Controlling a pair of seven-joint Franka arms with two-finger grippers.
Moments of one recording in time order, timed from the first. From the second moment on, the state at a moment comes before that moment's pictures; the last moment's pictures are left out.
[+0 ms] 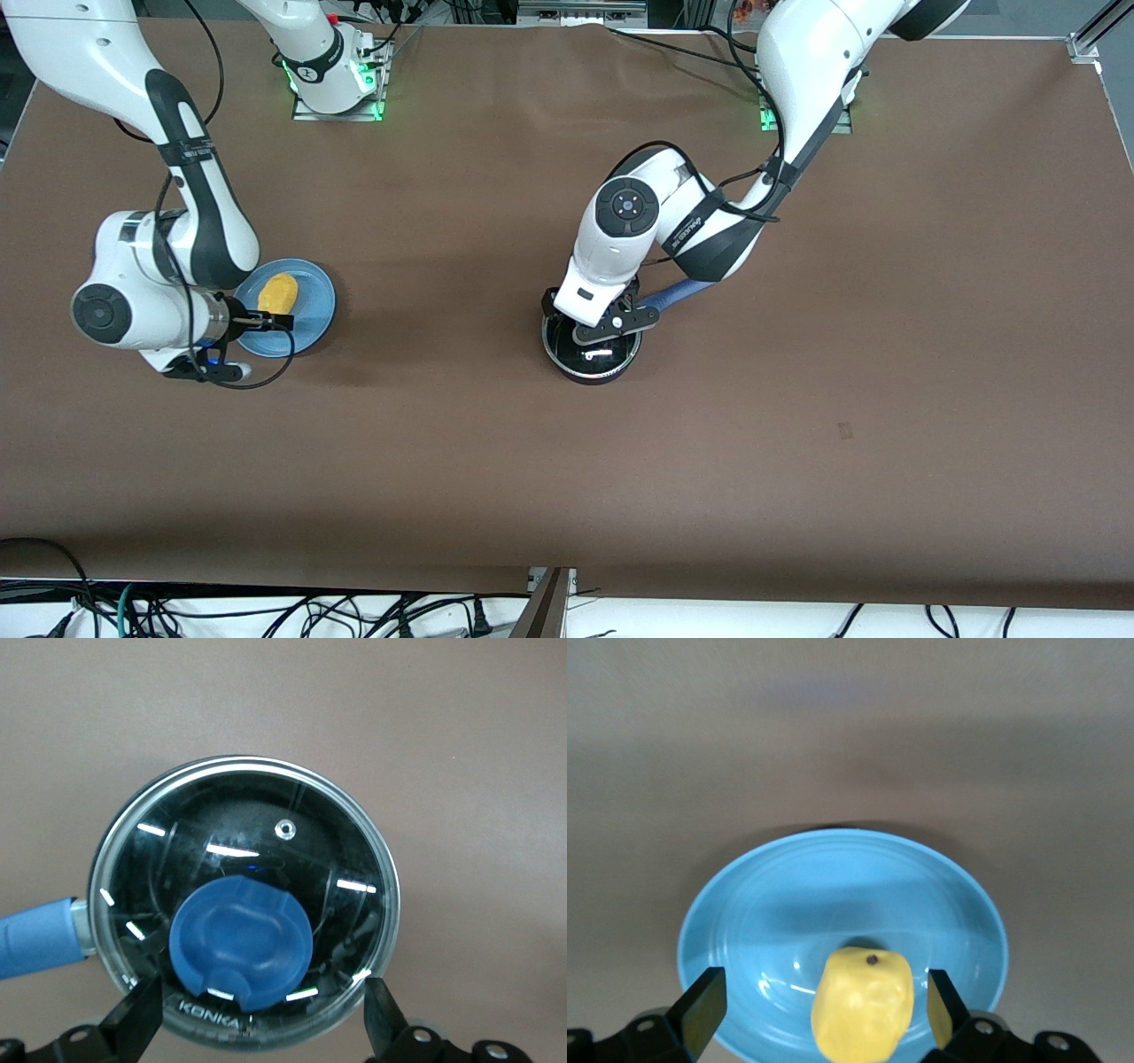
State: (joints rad) left arm -0.38 0.73 -0.41 -1.41 0.18 2.16 -1.10; right arm -0.01 0.50 0.00 -1.87 -0.03 2.10 0.06
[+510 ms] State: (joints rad) left arm -0.38 0.75 -0.39 -1.41 0.19 2.16 -1.10; right arm -0.01 0.45 0.00 -2.02 -0.03 2.19 0.10
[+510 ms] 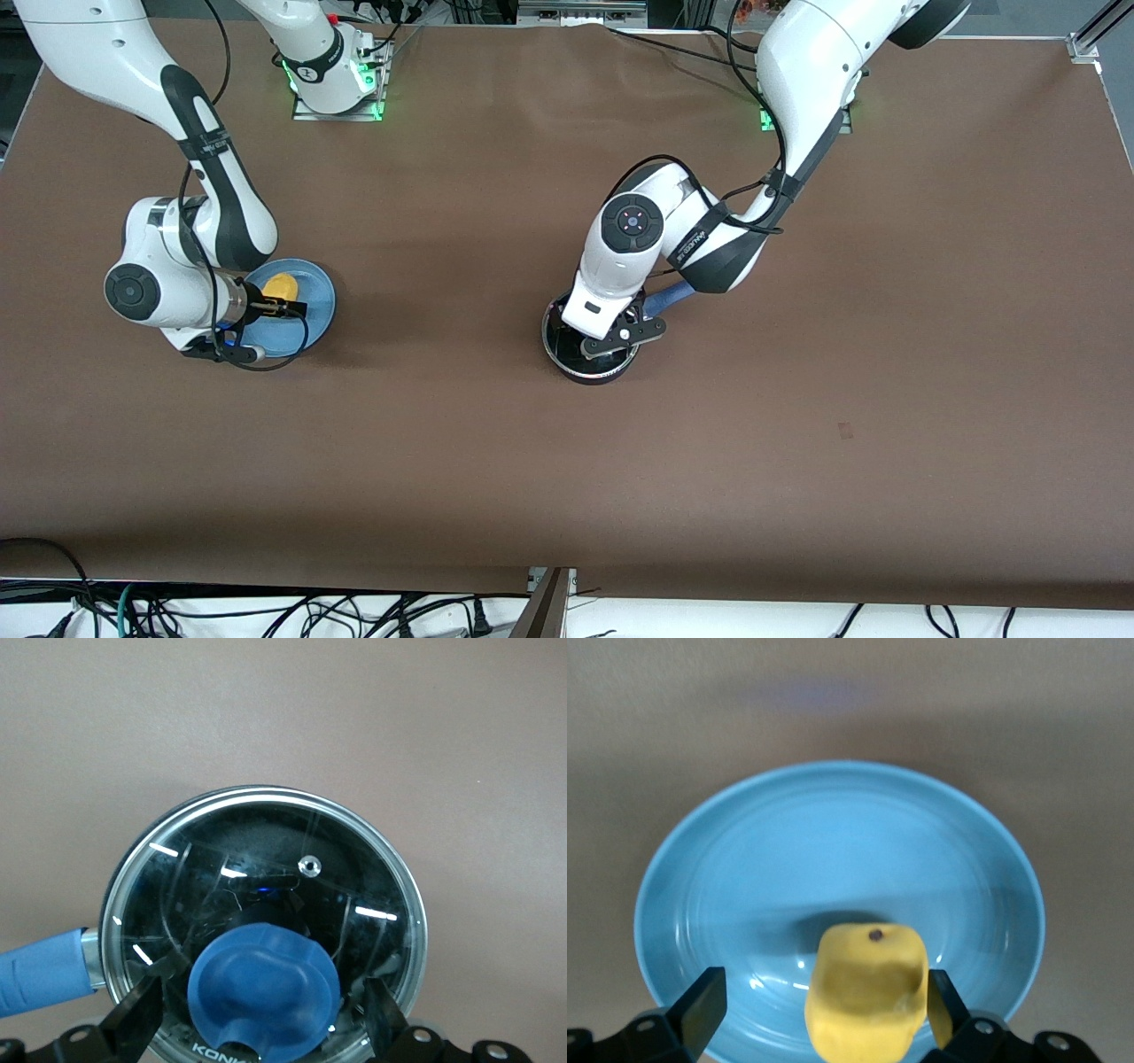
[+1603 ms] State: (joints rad) left arm -0.38 0.76 -0.39 -1.40 0.19 2.17 -1.10; right arm -0.02 0.42 -0.02 -2.15 -0.03 2.34 0.11
